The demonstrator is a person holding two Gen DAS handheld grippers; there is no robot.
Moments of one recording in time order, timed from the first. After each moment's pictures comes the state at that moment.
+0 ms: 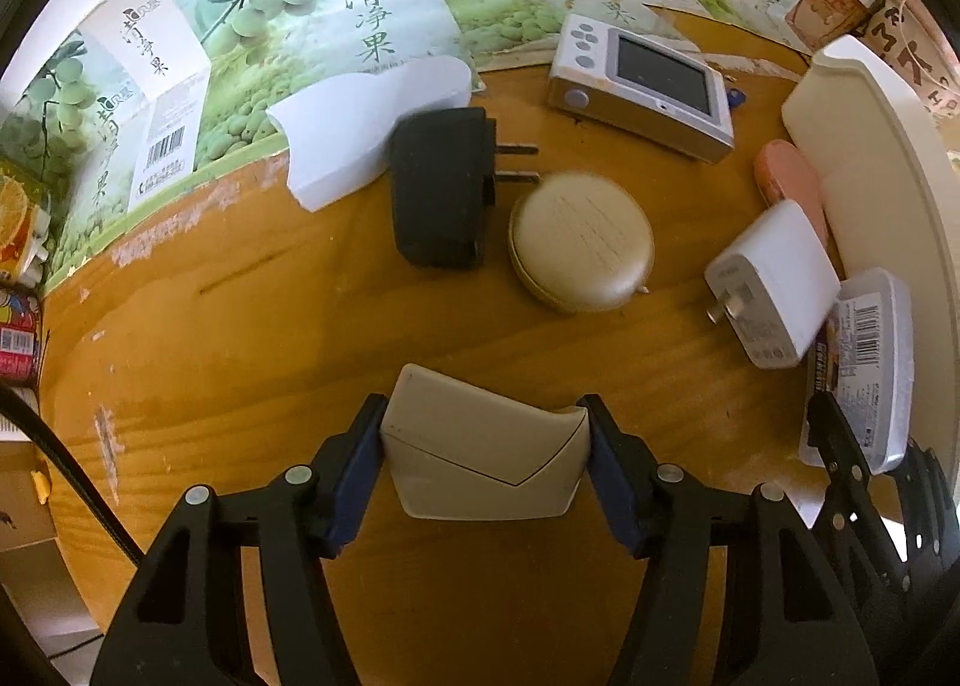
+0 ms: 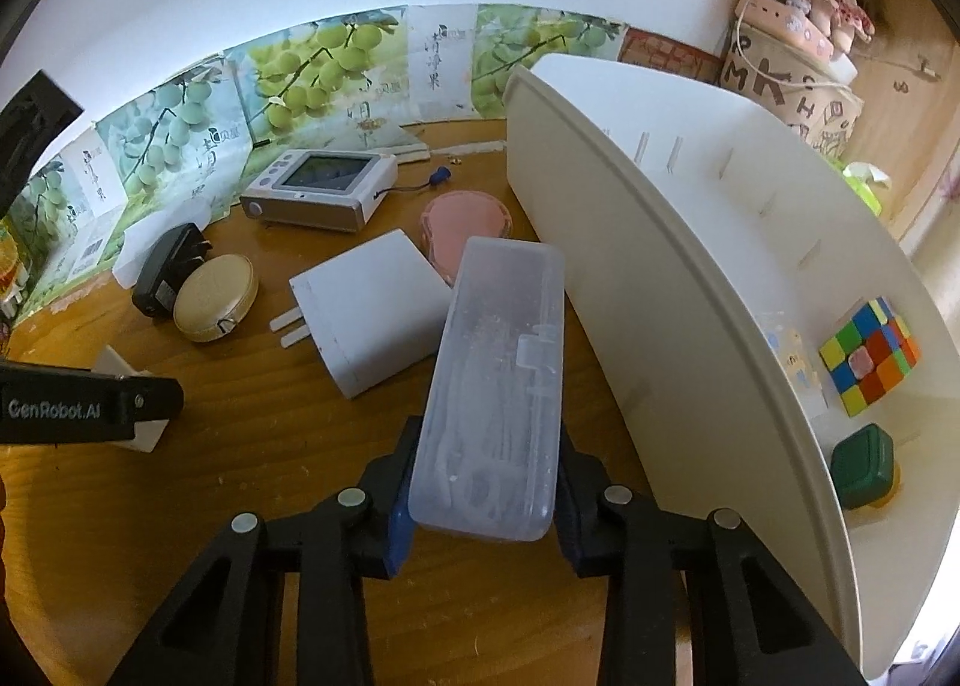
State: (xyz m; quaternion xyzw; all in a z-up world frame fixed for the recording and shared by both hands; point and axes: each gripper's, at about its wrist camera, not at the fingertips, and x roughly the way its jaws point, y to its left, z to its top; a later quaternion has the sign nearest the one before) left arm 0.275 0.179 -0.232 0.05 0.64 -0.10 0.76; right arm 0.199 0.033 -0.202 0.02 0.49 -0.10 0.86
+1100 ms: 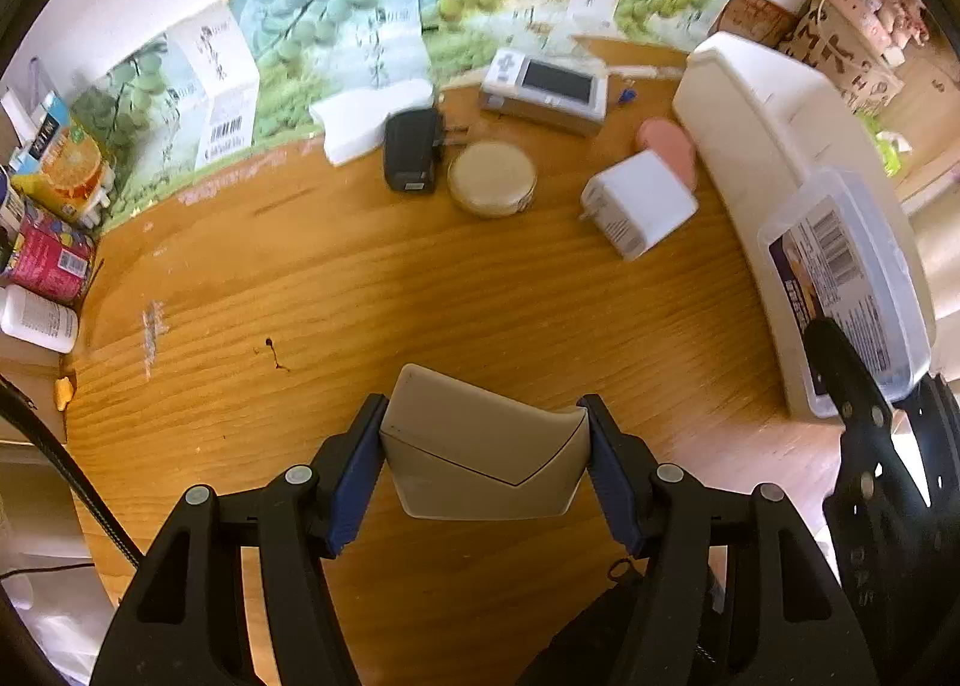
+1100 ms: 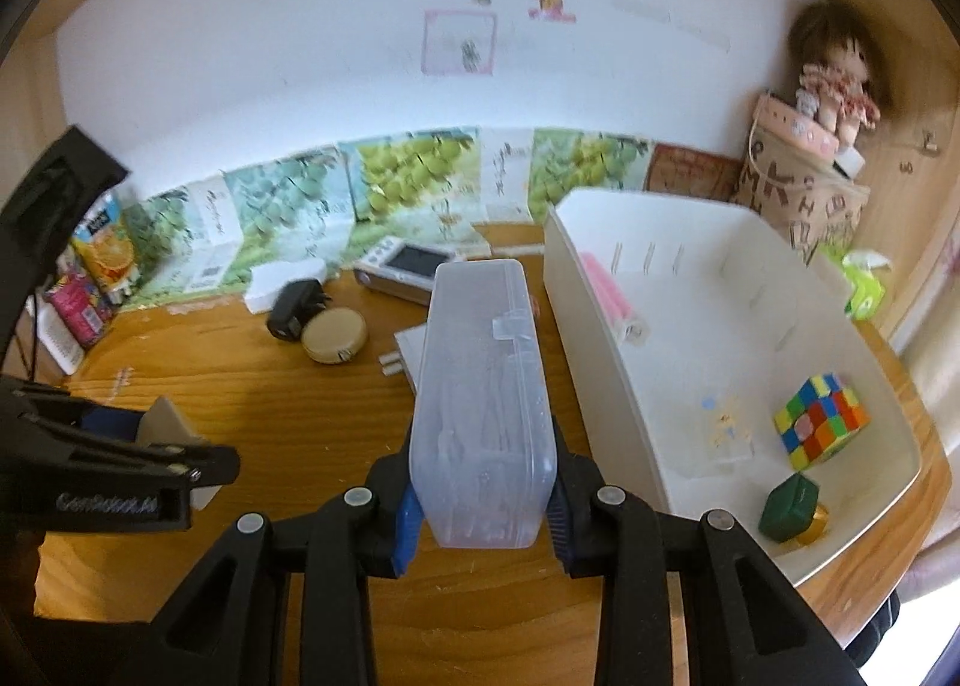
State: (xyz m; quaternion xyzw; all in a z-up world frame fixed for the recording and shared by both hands) left arm 0.186 0.172 -0.150 0.03 0.61 -0.11 0.79; right arm 0.131 0.030 -0.119 -0.02 0.39 0.00 0.92
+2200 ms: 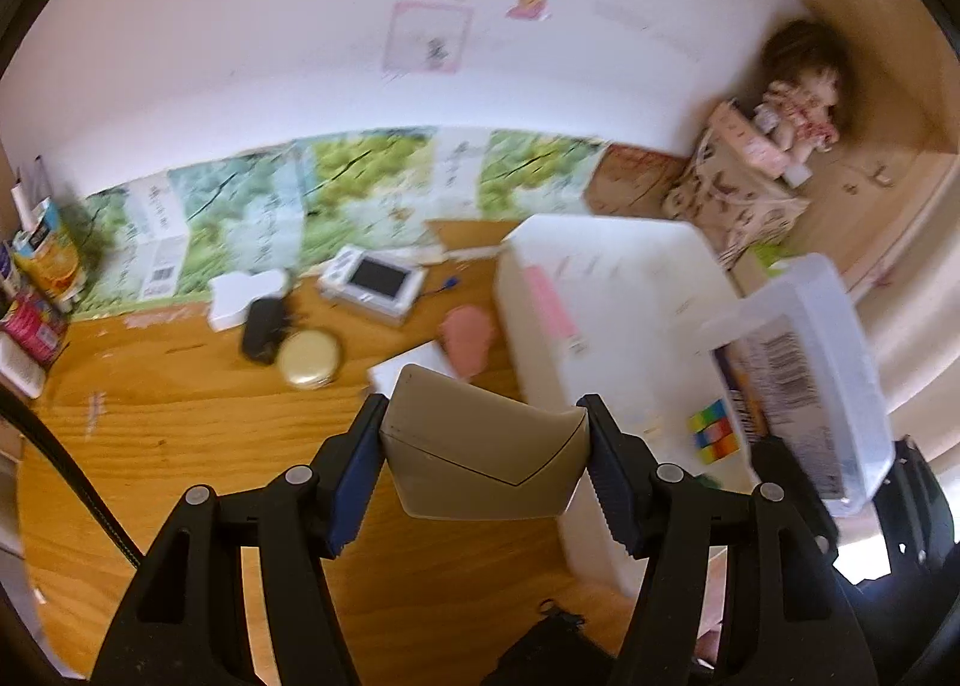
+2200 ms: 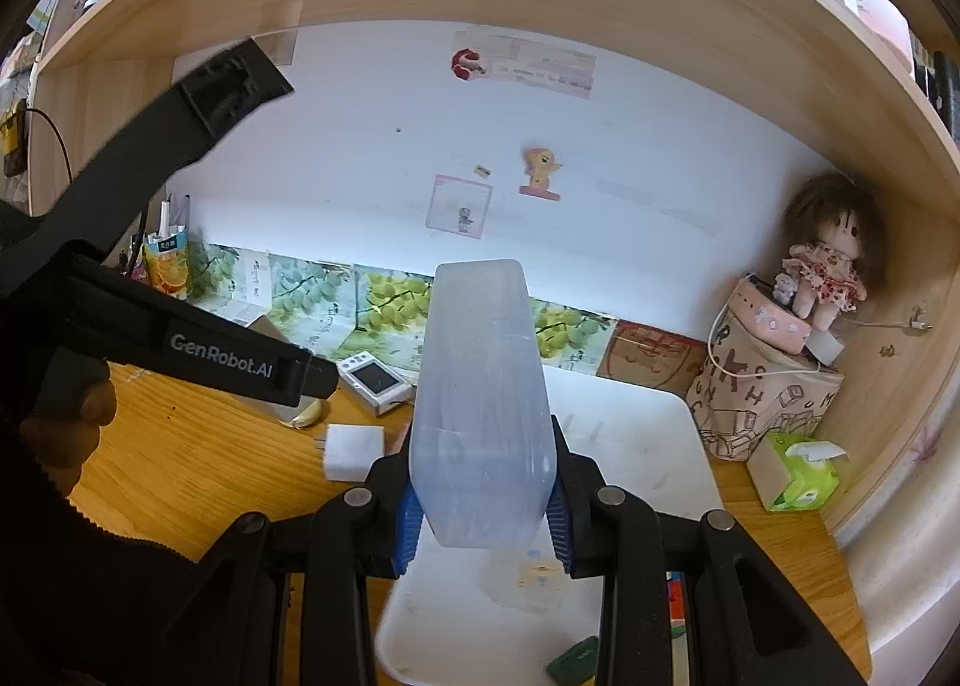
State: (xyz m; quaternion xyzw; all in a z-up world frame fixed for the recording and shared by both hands) left arm 0.168 0.059 -0.065 -0.05 0.46 -0.14 0.88; right arm 0.107 -0.081 -0.047 -0.12 0.26 0.09 0.95
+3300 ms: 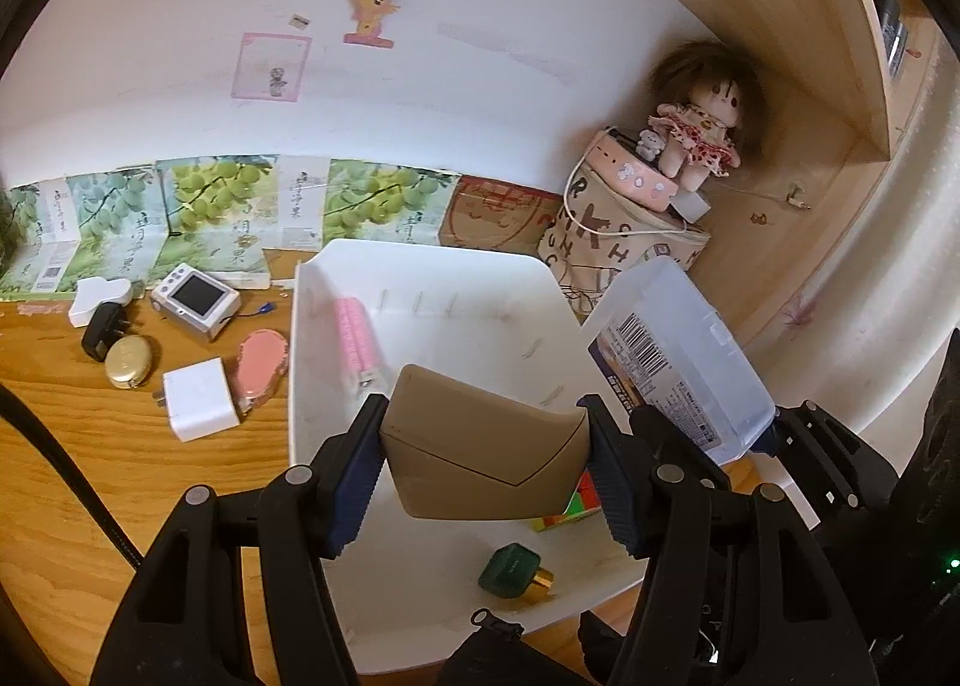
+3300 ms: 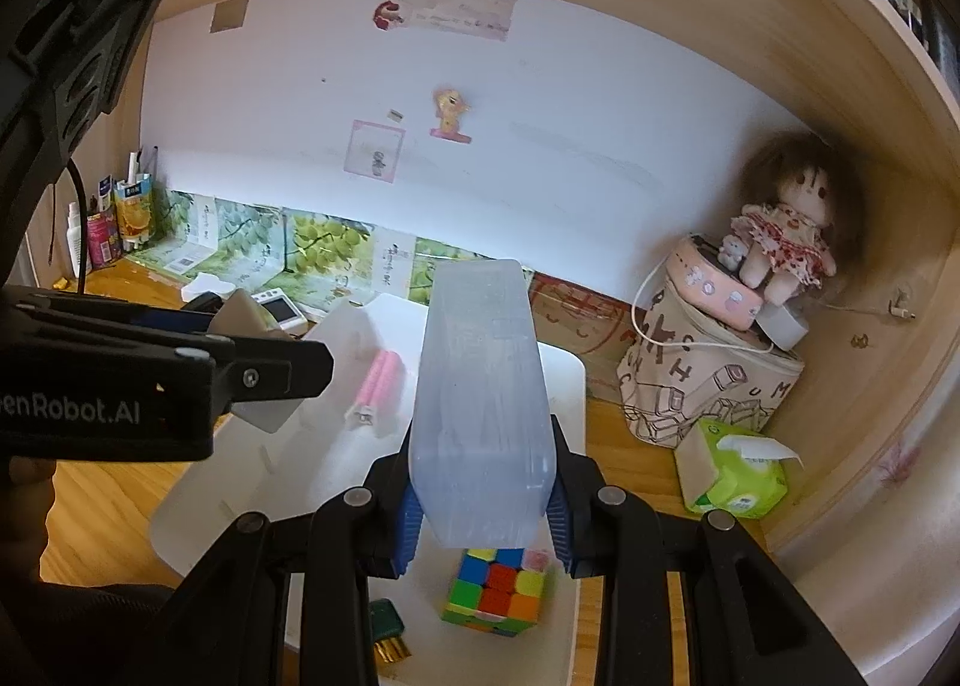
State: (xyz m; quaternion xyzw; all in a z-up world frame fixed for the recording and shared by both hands) left arm 0.143 -0.062 -0.069 -0.11 0.39 -0.19 0.89; right arm 0.133 -0.199 -0.060 -0.15 0.29 0.09 0.94
